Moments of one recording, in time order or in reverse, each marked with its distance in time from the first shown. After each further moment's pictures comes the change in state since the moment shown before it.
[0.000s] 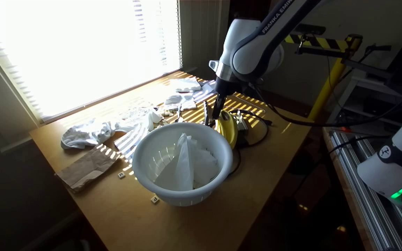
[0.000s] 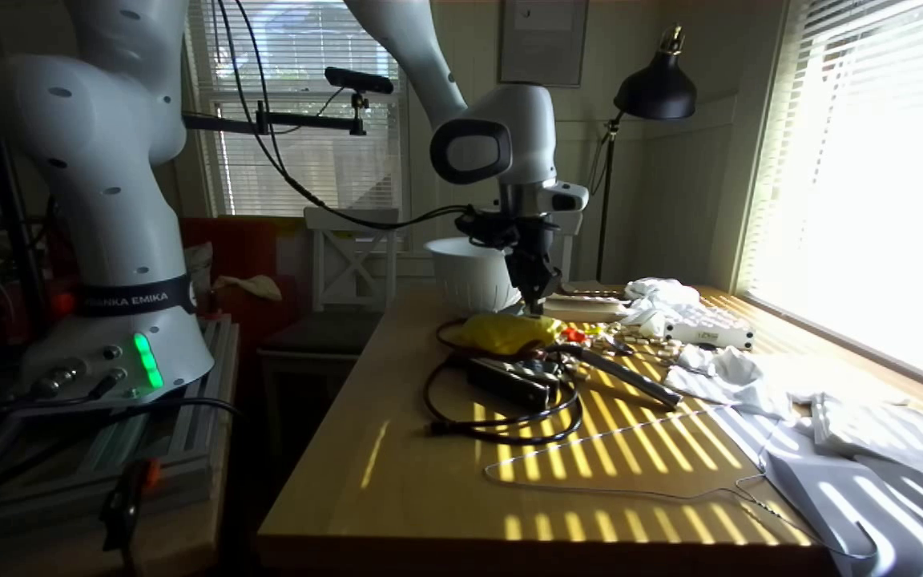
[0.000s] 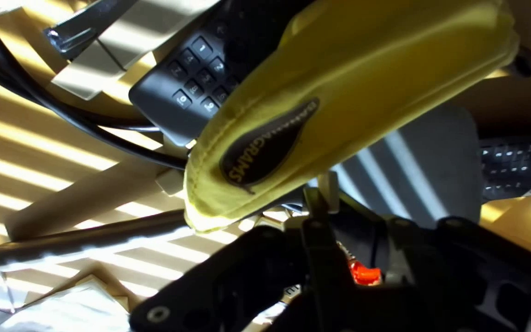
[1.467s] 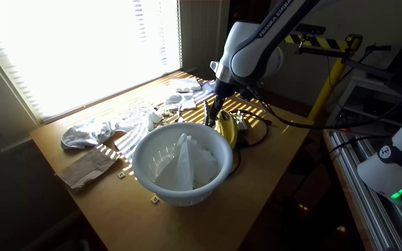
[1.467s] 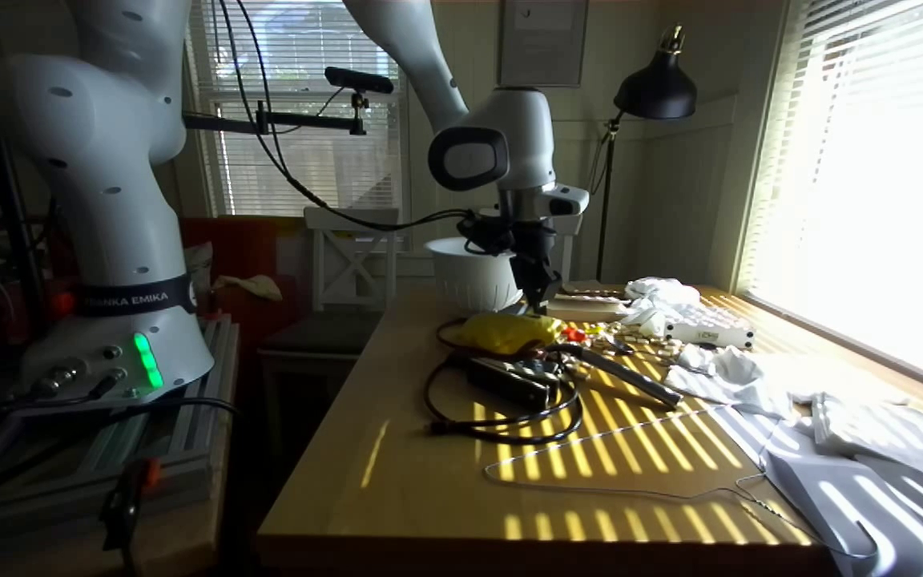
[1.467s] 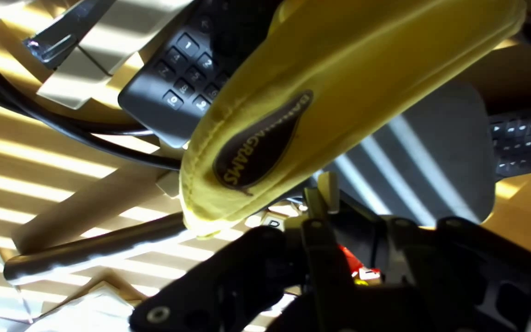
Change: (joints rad) arm 0.003 0.022 0.006 -0.002 0.046 0.062 0.044
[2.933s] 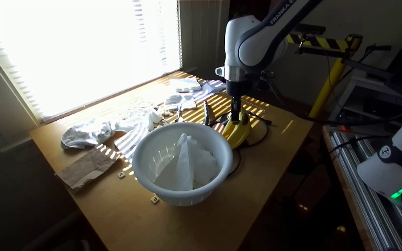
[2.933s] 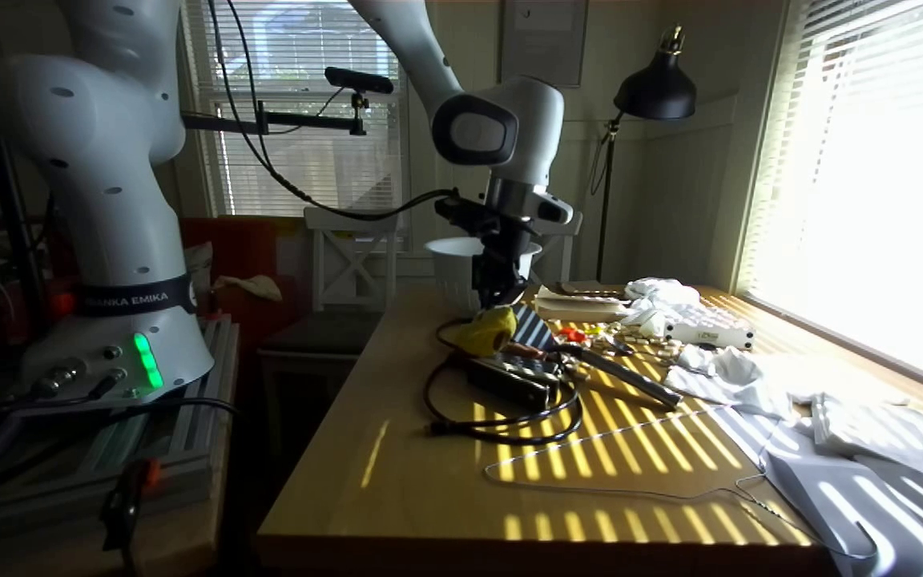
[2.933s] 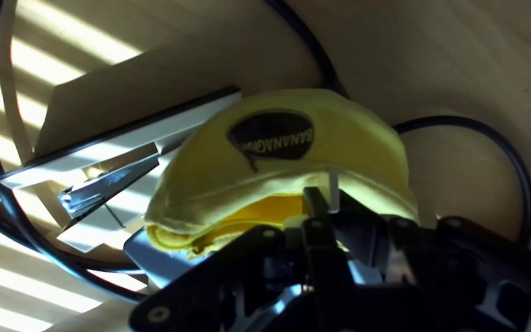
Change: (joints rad) arm 0.010 -0.078 -0.059 -0.004 -0.151 -0.421 -0.018
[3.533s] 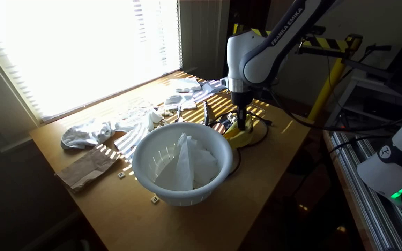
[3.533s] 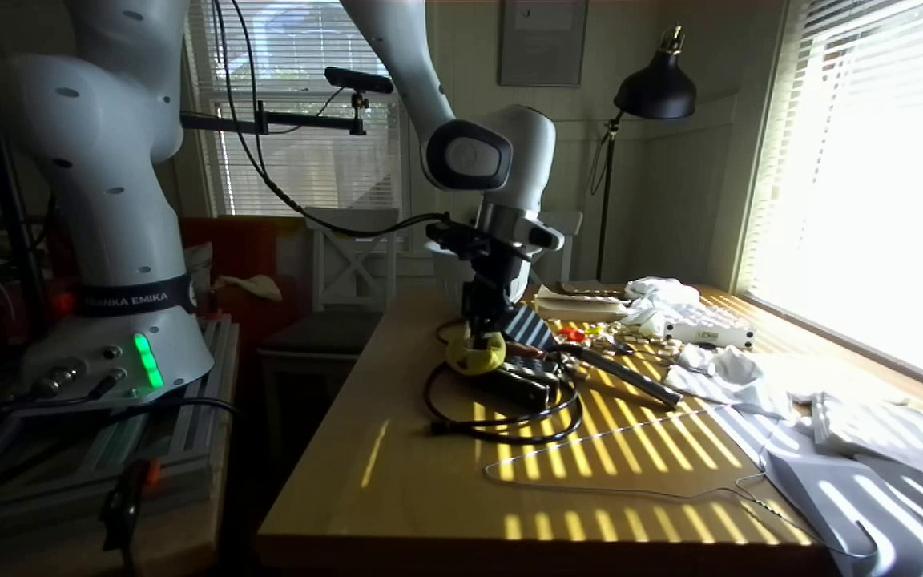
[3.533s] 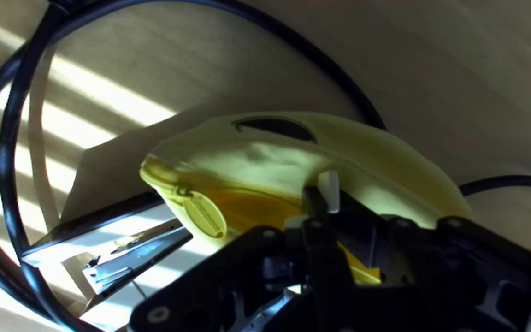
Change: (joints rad) arm 0.034 0.062 -0.054 -0.034 -0.109 0.061 0.078
